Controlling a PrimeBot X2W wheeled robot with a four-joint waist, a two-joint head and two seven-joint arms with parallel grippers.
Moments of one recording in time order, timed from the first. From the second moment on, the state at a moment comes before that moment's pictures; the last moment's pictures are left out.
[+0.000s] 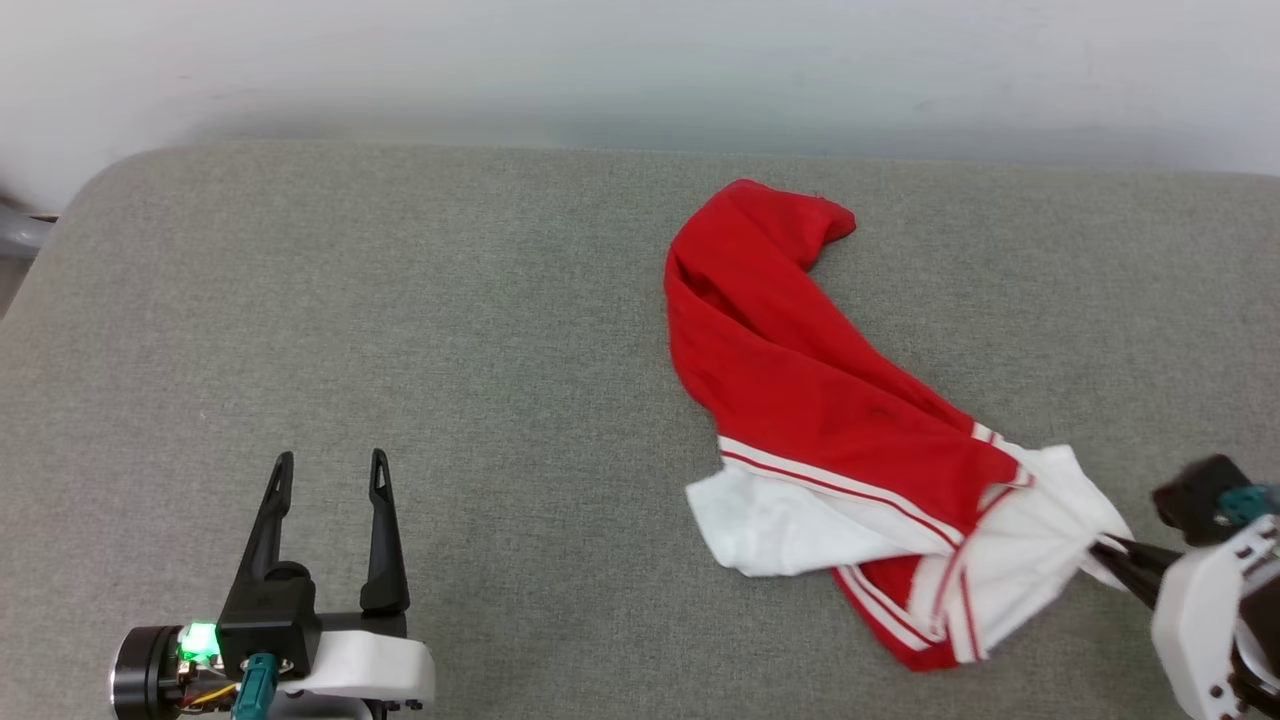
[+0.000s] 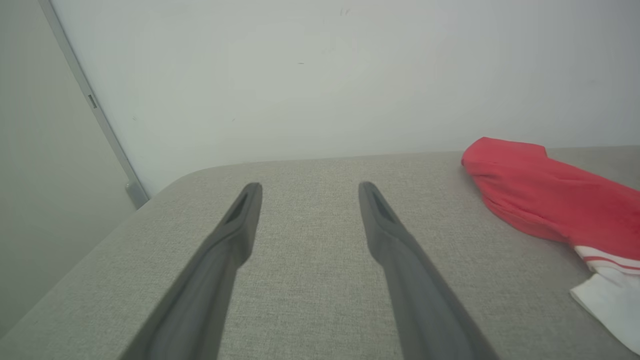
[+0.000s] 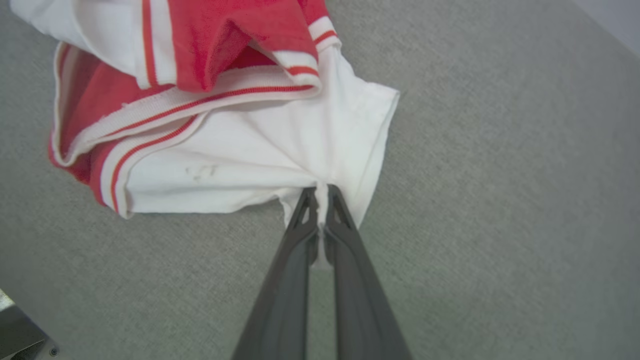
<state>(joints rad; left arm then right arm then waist) 0.02 0.19 -0.14 -0.02 -0.11 0.23 -0.26 -0.32 -0.84 0.65 0.17 0.64 0.13 0.28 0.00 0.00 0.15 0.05</state>
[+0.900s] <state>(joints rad) 0.05 0.18 -0.12 0.01 -0.08 0.18 -0.26 -0.21 -0.73 0.27 0.15 0.57 0.13 0.06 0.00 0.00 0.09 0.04</state>
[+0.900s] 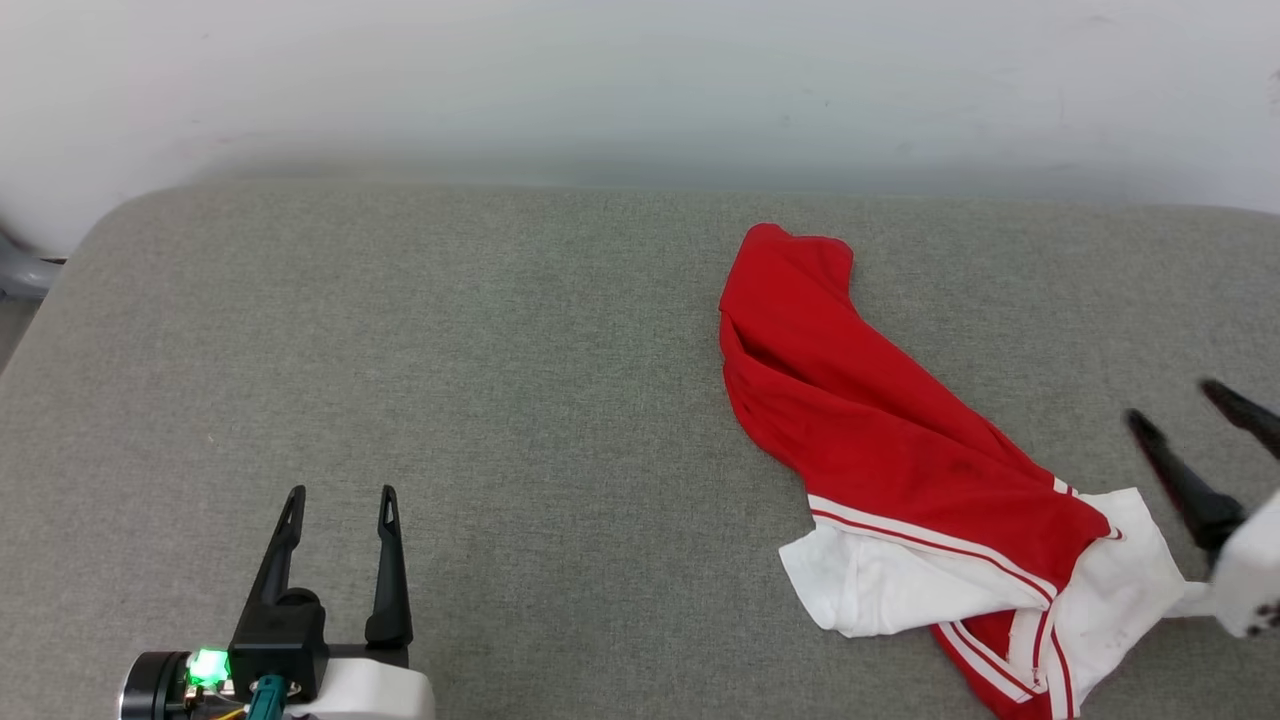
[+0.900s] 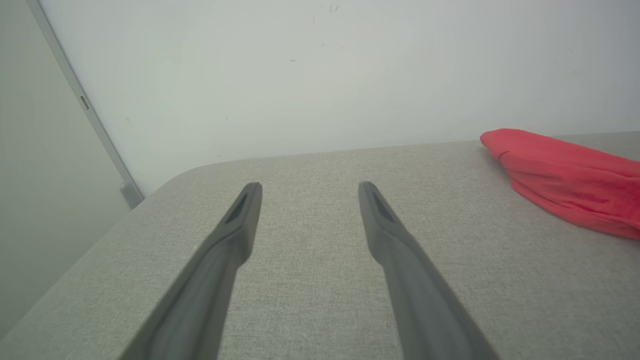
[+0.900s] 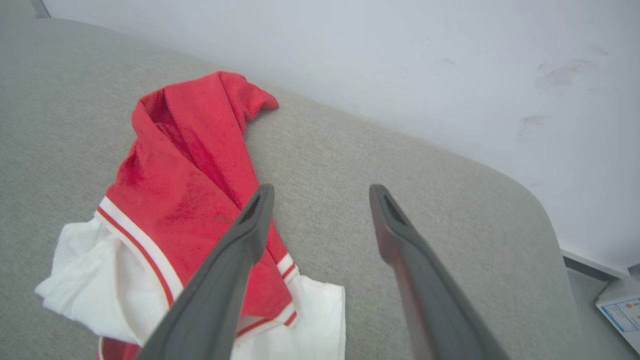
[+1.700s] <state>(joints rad) -0.02 0.14 -0.13 0.00 -0.06 0.16 -0.26 -0.43 -0.84 0.84 -0.19 0.65 0.13 0.63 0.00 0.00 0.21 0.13</state>
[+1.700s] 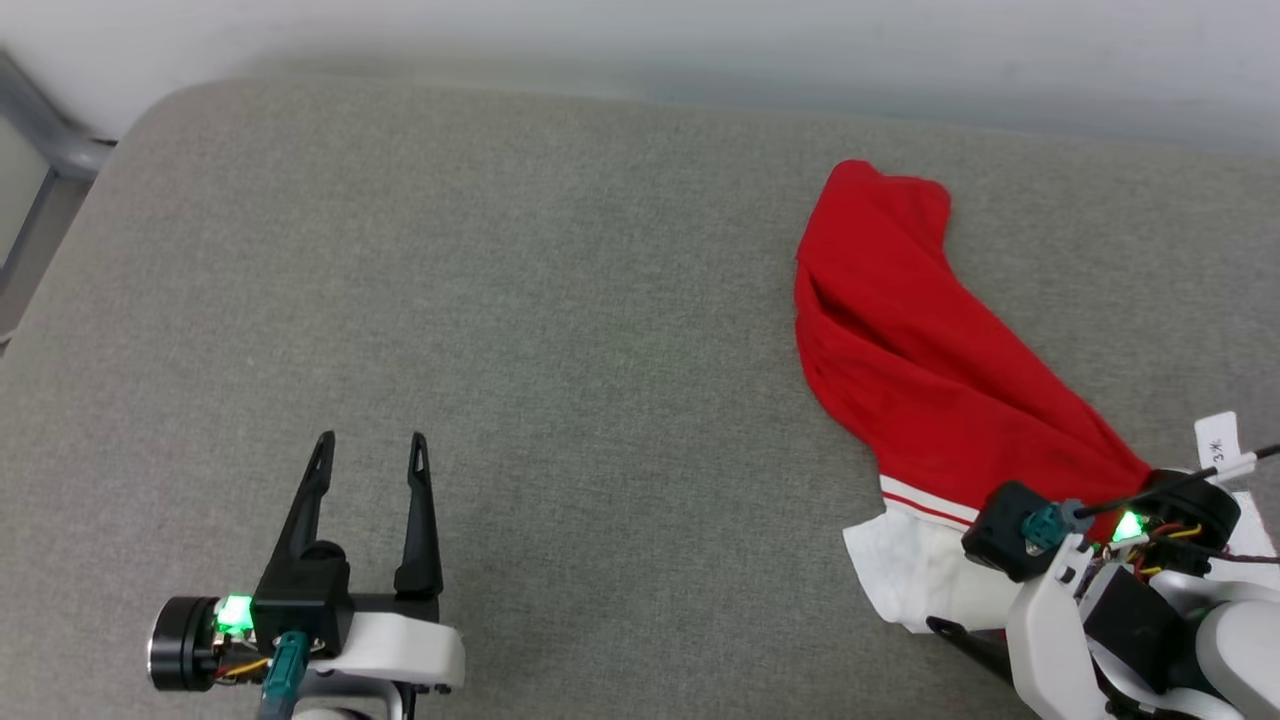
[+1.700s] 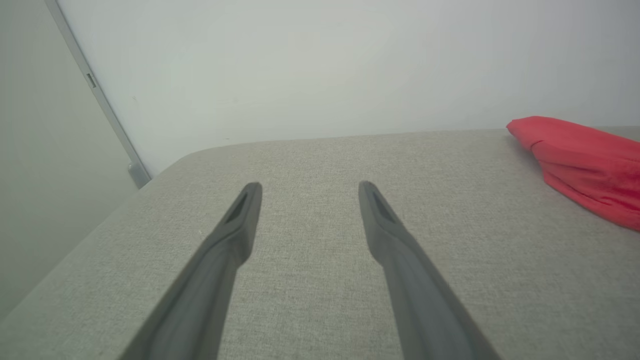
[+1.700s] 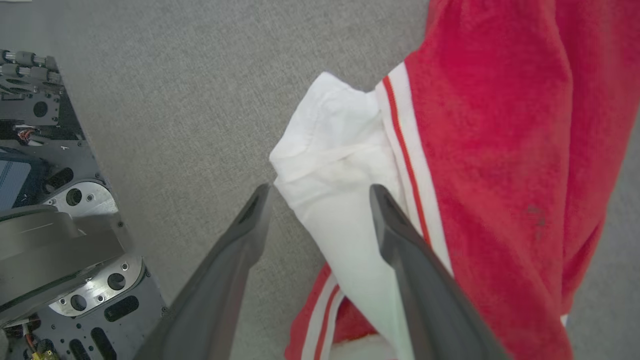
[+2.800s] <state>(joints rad) -0.05 0.11 -0.10 0.01 -0.04 0.13 -0.26 -0.64 -0.71 0.74 -0.09 0.75 0.13 0.27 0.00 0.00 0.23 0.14</state>
